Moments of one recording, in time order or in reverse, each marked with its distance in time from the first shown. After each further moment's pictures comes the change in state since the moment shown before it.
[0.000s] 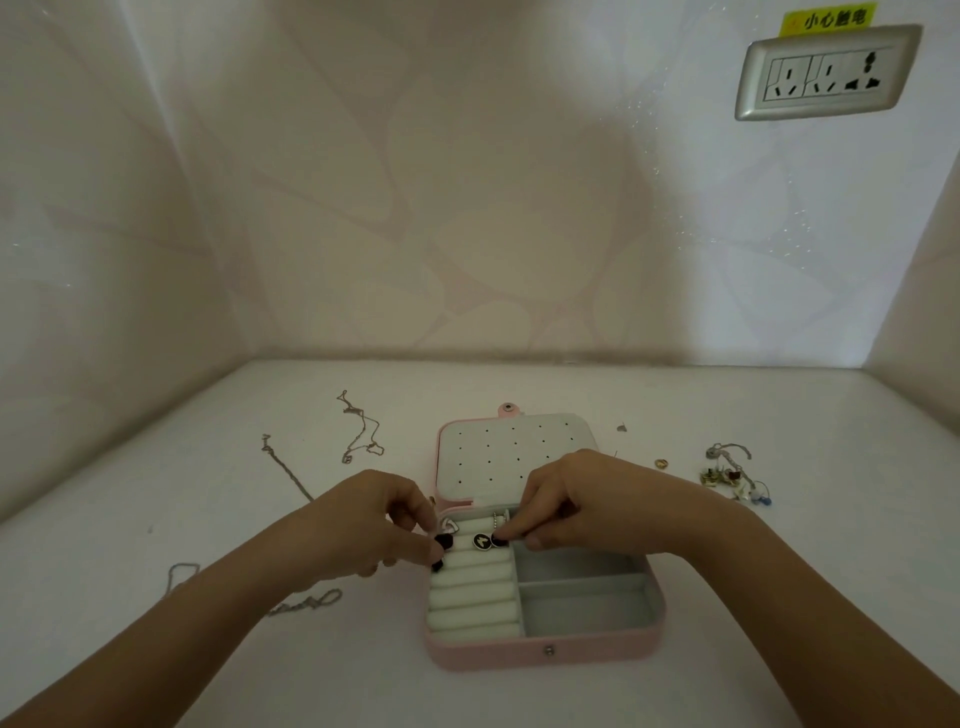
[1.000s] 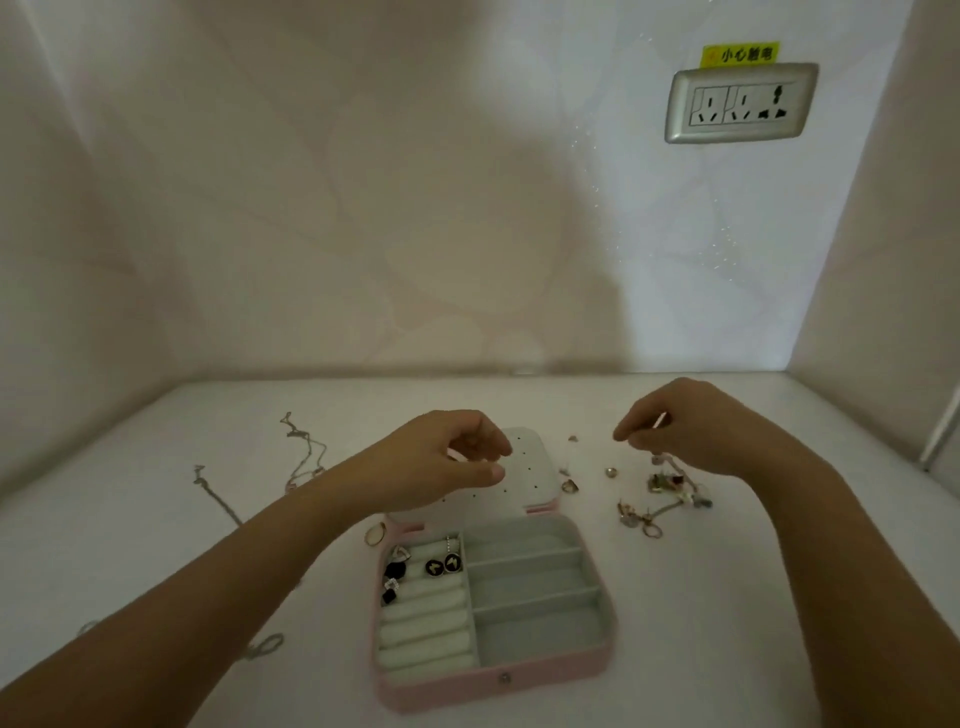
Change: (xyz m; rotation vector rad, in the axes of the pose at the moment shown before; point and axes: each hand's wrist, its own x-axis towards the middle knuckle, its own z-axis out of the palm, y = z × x) left_hand 0.062 0.061 0.016 0.163 -0.028 0.485; right_hand -0.055 0.056 -0.068 -0.008 0.482 0.519
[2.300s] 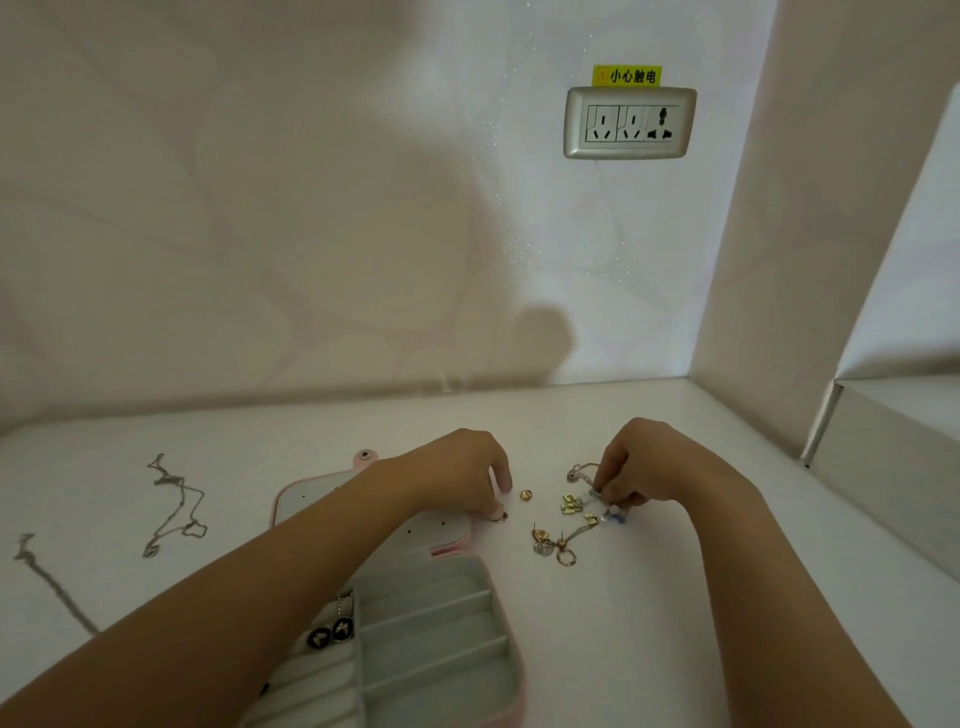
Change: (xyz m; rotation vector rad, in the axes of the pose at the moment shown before) left_hand 0.112 0.027 0.063 0.374 -0.262 0.026; right_hand 0.012 0.059 -0.005 -0.001 -0.117 0.347
